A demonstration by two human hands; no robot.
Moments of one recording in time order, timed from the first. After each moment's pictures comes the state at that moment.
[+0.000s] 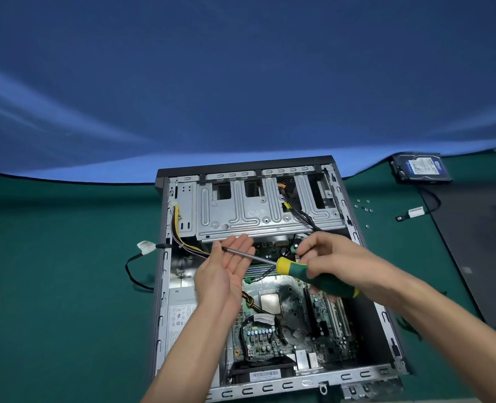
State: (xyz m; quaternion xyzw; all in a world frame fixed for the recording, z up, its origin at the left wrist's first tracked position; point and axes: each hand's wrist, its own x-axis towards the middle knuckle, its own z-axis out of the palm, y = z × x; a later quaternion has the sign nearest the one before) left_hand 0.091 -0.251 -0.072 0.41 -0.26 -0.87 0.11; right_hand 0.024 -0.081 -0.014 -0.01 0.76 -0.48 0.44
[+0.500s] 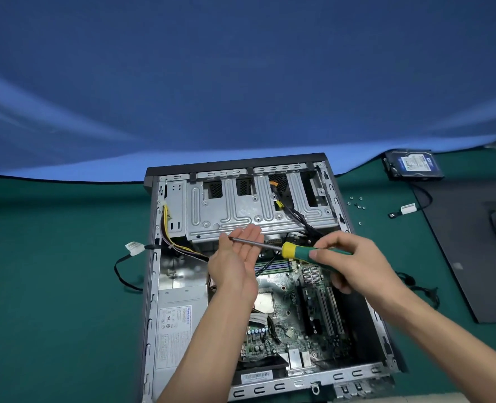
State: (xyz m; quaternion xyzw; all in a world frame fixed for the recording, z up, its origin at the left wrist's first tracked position) left_hand 0.061 -0.223 -0.065 0.45 -0.20 -0.86 0.12; right_hand 0.031 -0.054 -0.033 0.04 0.79 -0.55 0.25
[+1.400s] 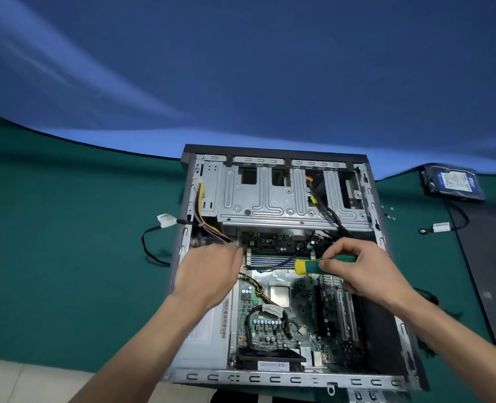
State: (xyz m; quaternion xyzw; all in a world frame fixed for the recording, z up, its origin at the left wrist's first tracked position) left_hand 0.125 -0.307 -0.099 0.11 -0.98 -0.14 -0.04; right_hand 0.024 -0.074 -0.050 -0.06 0.86 -0.40 0.30
